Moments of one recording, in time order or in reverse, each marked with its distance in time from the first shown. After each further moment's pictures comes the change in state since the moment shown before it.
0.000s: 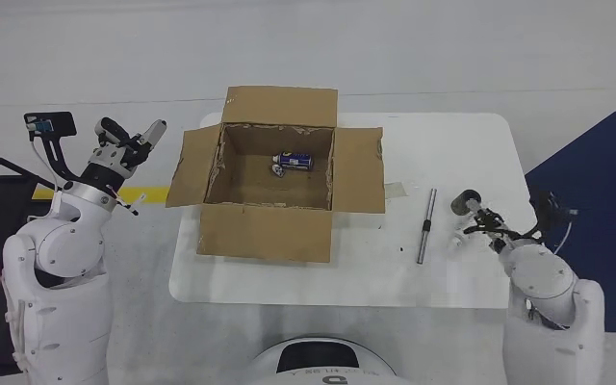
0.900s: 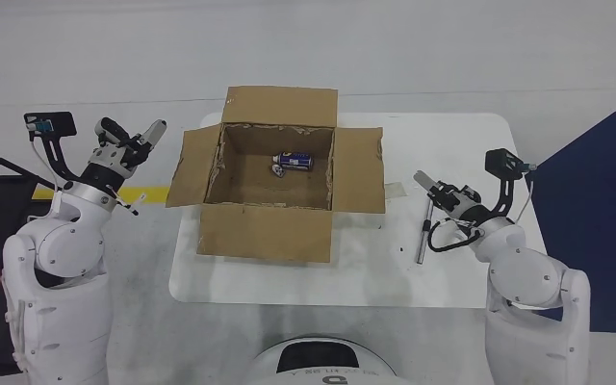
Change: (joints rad) left arm 0.000 0.000 0.000 0.000 0.000 0.000 0.000; right arm 0.078 0.009 -0.183 -0.125 0.017 -0.184 0.061
